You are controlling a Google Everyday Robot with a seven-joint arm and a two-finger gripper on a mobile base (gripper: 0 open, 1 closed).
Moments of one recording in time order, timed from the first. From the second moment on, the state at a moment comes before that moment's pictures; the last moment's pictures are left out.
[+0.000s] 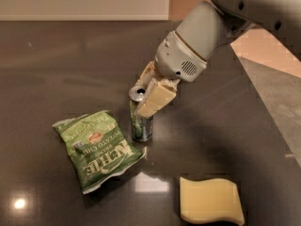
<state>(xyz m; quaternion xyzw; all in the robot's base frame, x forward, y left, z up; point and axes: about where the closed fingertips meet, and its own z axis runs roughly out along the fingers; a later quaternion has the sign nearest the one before) 0.448 0.015 0.921 -0.72 0.61 0.27 0.20</state>
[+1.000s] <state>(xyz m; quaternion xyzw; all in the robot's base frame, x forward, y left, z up) 0.444 0.020 0.918 -0.72 0.61 0.27 0.20</state>
